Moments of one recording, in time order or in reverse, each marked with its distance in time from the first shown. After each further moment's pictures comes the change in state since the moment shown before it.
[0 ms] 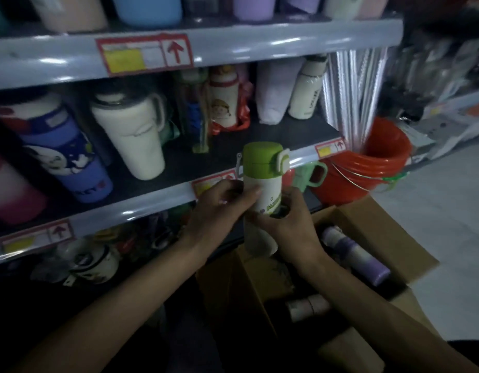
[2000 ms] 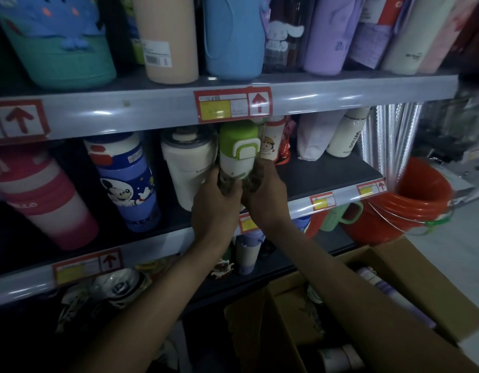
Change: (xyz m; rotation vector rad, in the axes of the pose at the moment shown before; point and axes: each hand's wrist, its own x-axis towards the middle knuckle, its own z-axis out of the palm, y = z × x) left_hand 0.066 0.015 -0.085 0.356 0.544 0.207; right_hand 0.106 -0.058 0.133 -0.242 0.034 -0.420
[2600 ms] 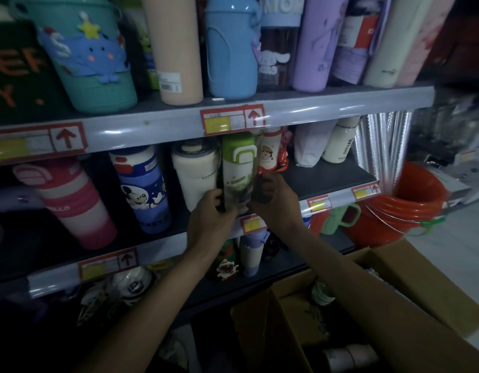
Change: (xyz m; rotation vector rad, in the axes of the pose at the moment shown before) left_hand -0.020 -0.006 -0.034 0.062 -0.184 -0.097; right_hand -0.017 0.000 -0.032 -0.073 -0.054 0.045
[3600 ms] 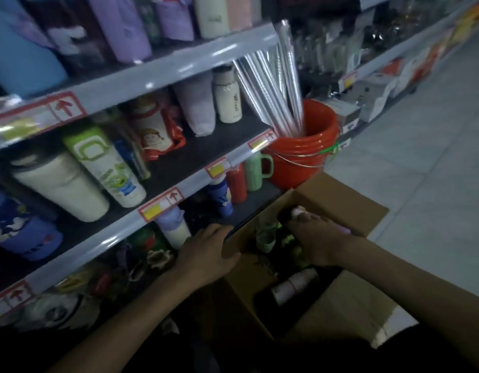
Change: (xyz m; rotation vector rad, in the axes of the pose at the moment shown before) left_hand -0.102 0.003 0.153 0.841 -0.710 0.512; right_hand -0.166 0.141 -0.220 -0.905 -0.683 0.320
